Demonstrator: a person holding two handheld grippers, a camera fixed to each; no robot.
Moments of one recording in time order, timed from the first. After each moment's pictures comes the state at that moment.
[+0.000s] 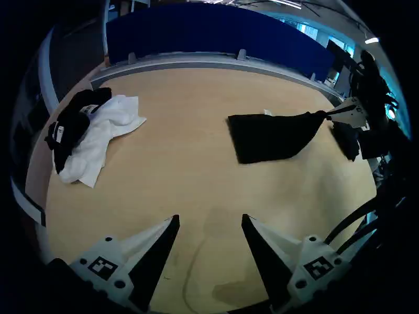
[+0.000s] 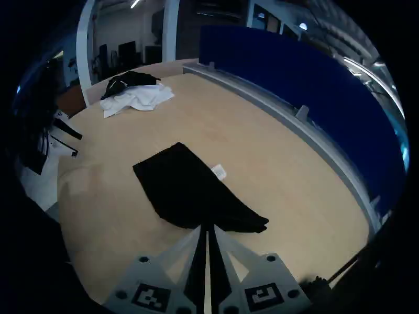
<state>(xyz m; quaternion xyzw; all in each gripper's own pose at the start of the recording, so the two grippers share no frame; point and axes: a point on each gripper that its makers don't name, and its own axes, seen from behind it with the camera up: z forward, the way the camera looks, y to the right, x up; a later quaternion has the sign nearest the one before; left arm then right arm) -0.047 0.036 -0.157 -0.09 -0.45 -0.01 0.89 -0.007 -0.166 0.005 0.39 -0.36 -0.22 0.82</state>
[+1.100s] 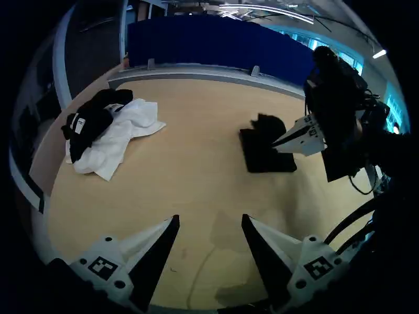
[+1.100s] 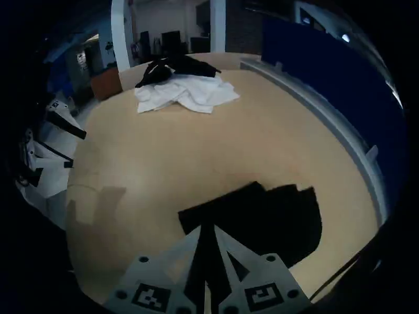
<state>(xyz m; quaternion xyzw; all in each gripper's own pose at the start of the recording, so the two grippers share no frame) -0.028 0.013 -0.169 -0.05 -0.42 -0.04 0.91 -0.081 -0.360 -0.019 0.51 -0.38 -0.24 0.73</state>
